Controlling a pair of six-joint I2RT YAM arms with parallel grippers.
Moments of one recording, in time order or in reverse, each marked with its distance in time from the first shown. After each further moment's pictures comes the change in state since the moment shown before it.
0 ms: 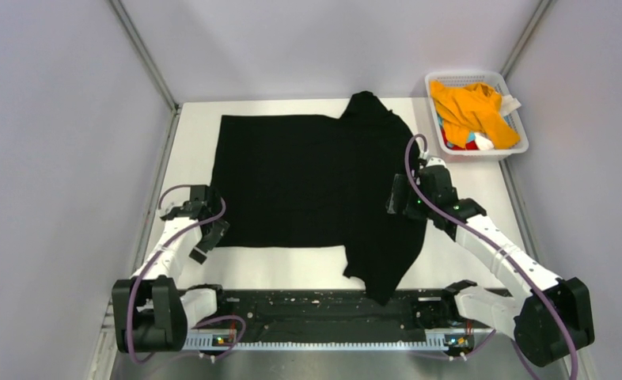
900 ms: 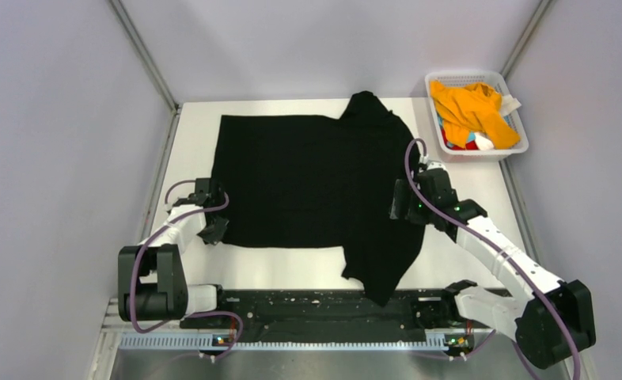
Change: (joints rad) left arm 0.003 0.194 0.027 0.167 0.053 -0.047; right arm 0.003 -0.010 -0.003 -0.070 0.023 -0.003
